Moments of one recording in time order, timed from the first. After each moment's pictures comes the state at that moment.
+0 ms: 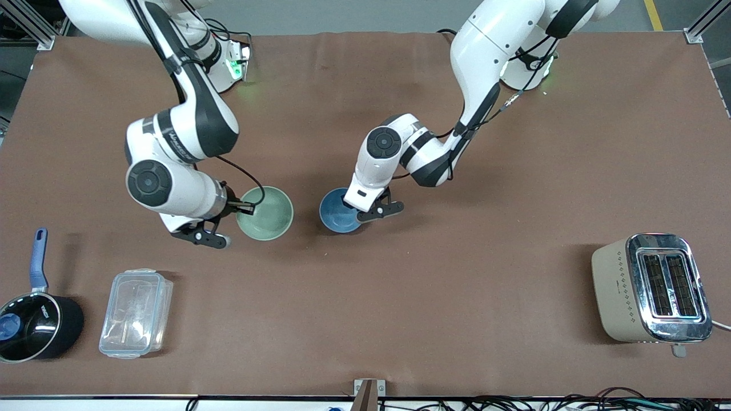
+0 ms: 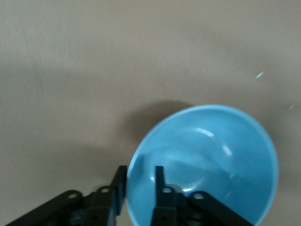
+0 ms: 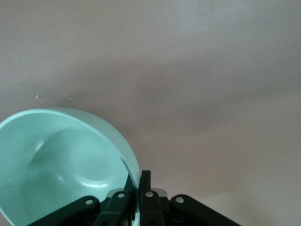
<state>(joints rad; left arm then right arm) -0.64 0.76 -0.21 -1.55 0.07 2.46 -1.15 0.24 0.40 0.12 -1.66 0.08 1.85 0.59</state>
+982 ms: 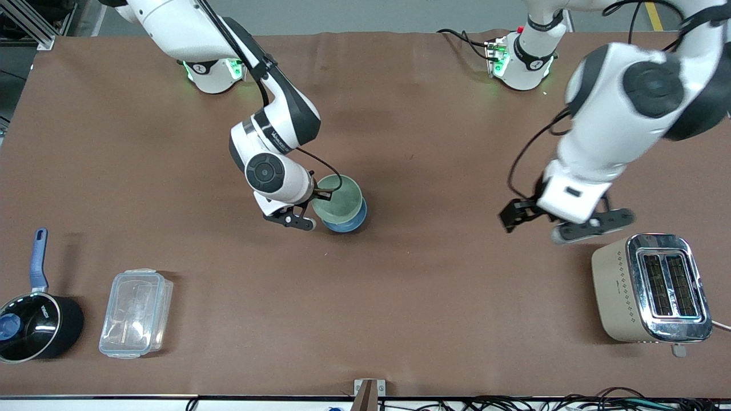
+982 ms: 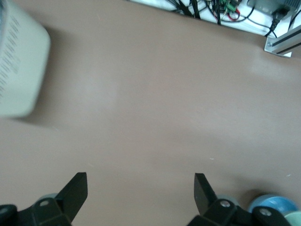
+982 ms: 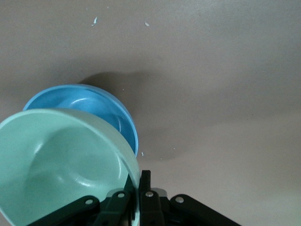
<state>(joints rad) -0.14 0.23 -0.18 -1.51 0.08 1.91 -0.50 0.47 0.53 0.12 -1.69 0.18 2.04 0.76</state>
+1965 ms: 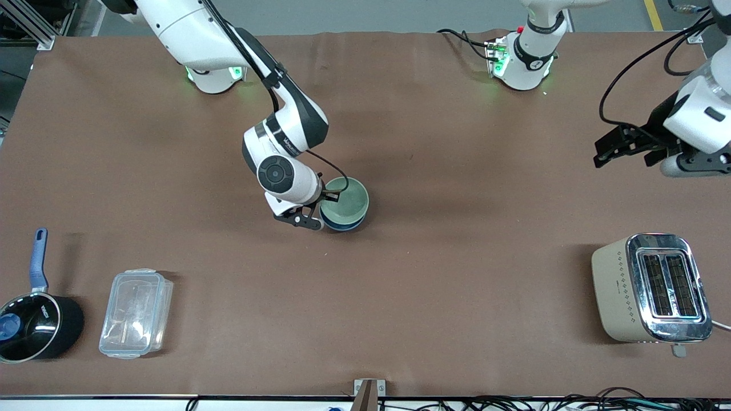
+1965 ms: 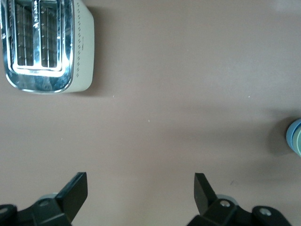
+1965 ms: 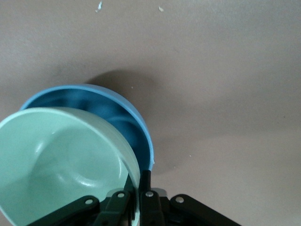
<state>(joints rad) 0.05 0.03 -0.18 -1.52 -0.03 1.56 -0.16 0.50 0.56 0.12 -1.73 0.21 2.15 0.76</state>
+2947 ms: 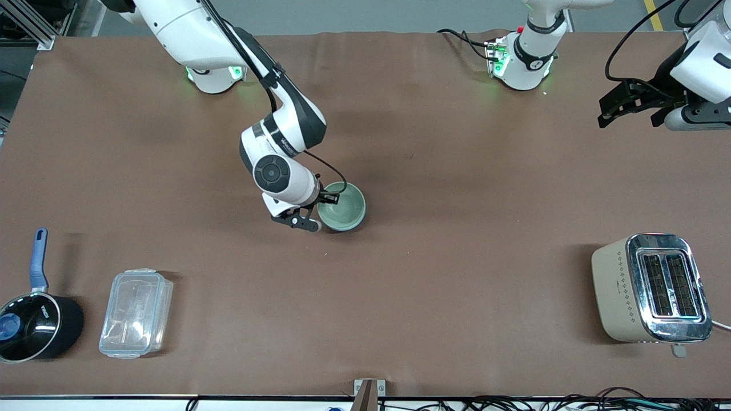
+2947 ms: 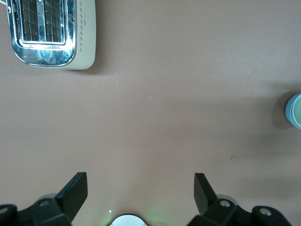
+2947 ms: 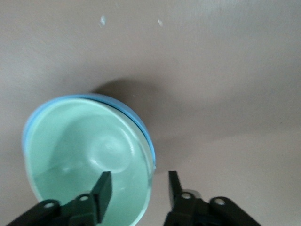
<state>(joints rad) -0.06 -0.06 -0.09 -1.54 -0.02 1.45 -0.16 0.49 0.53 0.11 -1.72 0.21 2.14 0.76</state>
